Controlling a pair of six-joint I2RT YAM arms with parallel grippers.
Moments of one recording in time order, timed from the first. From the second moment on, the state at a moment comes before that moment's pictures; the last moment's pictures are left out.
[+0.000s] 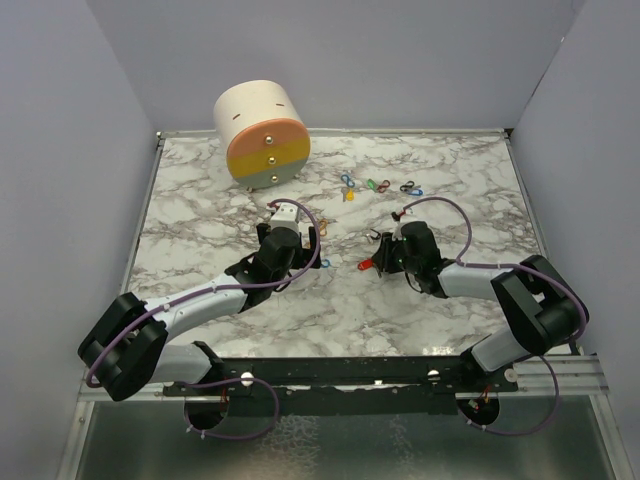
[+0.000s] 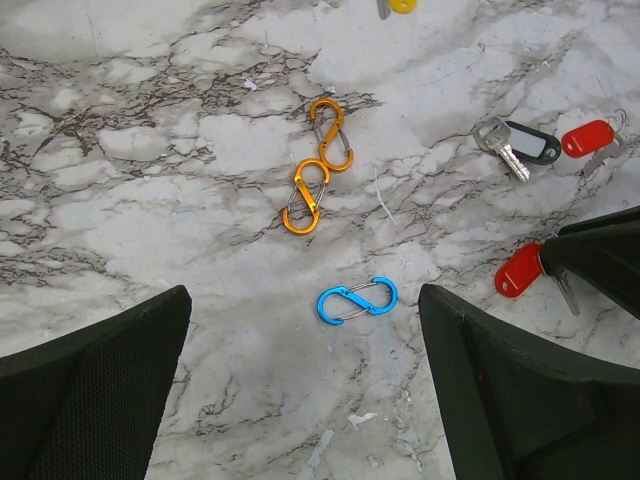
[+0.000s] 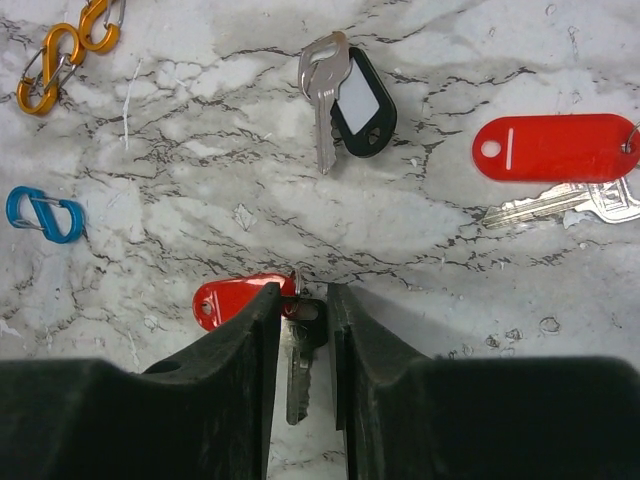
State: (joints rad) left arm -0.76 1.27 0.60 0.16 -0.38 -0.46; right arm 0.51 1.53 0.51 0.39 -0.03 0.35
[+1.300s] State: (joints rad) left arm -0.76 1.27 0.60 0.16 -0.38 -0.46; right arm 0.51 1.55 0.54 0.38 -0.02 0.35
